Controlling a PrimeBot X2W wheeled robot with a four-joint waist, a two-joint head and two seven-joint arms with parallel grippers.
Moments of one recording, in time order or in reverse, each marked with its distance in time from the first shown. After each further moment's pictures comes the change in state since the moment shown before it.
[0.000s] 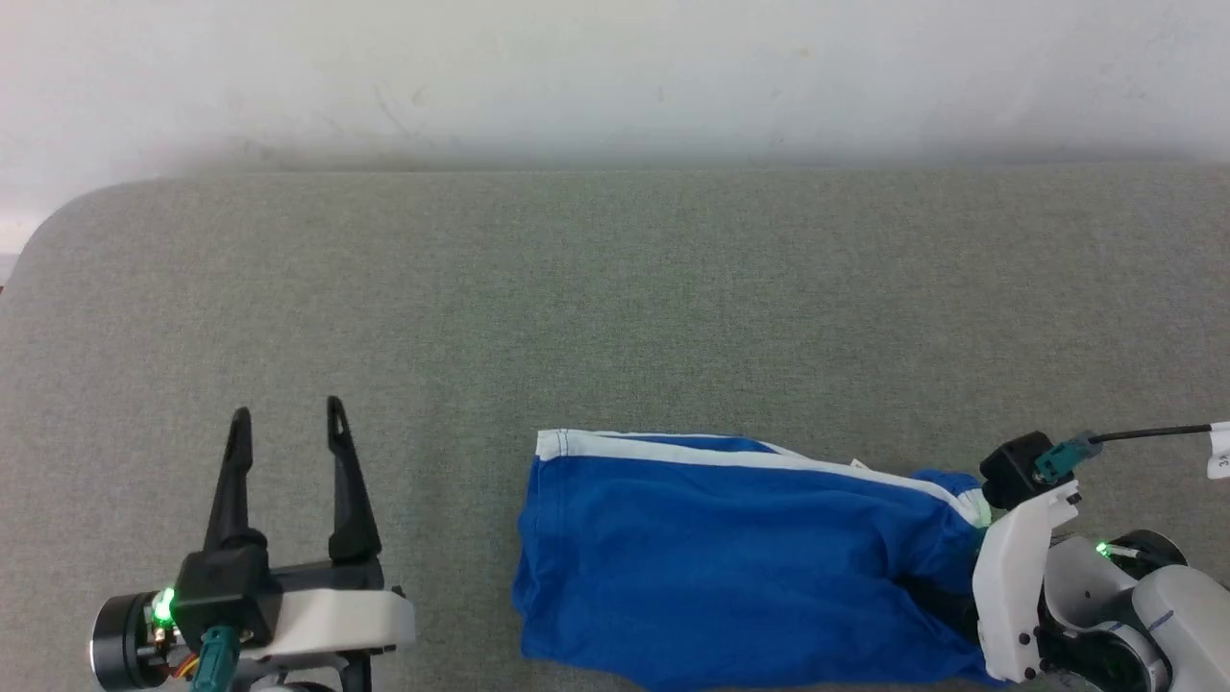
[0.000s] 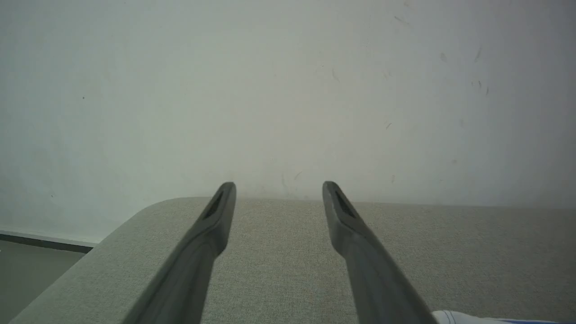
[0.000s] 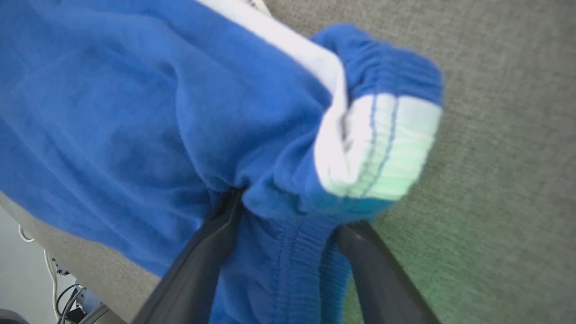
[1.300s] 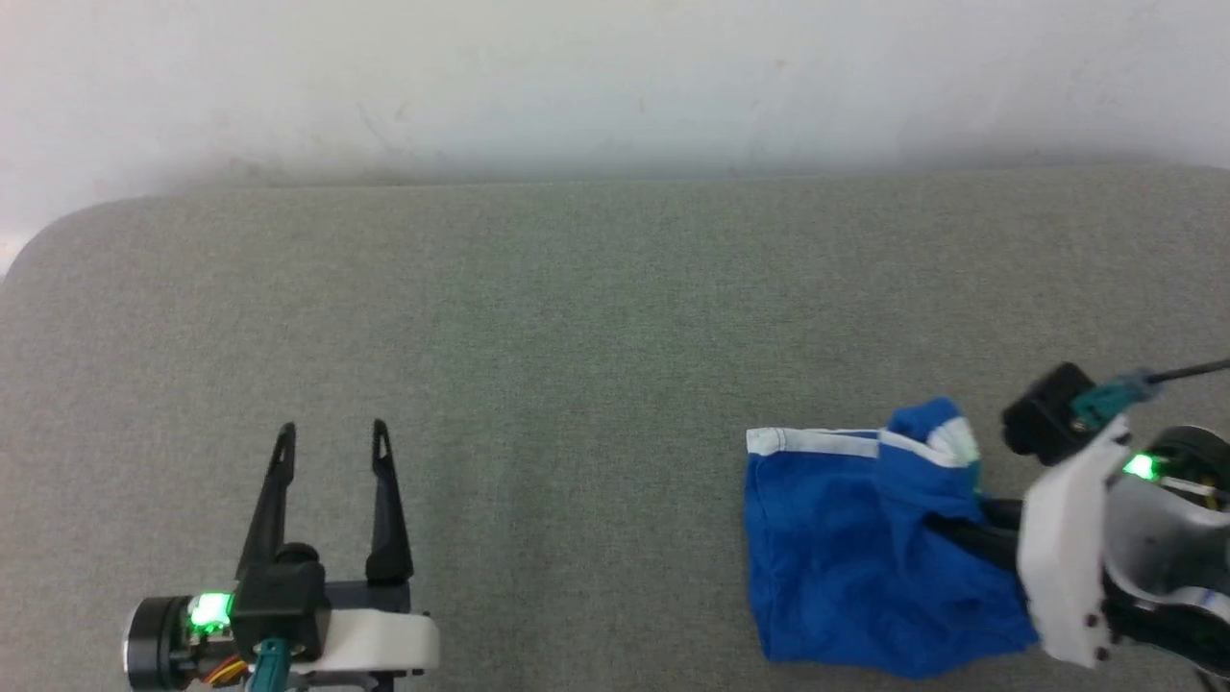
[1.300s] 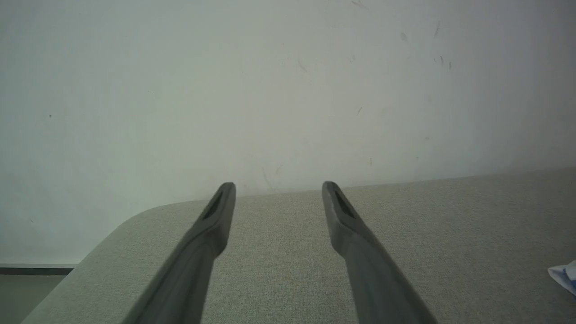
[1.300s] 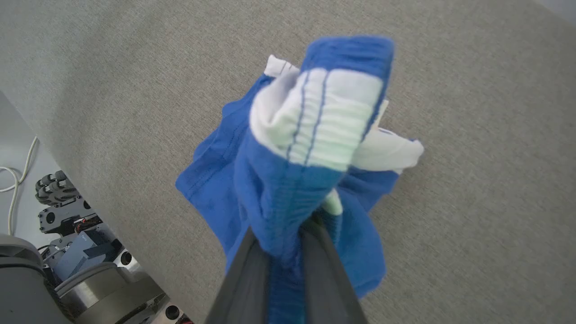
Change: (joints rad) left arm 0.031 -0.075 0.046 0.036 0.174 -0.114 0.000; right arm -0.022 -0.266 -0.003 -0.476 0.095 0.000 0.111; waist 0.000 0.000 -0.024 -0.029
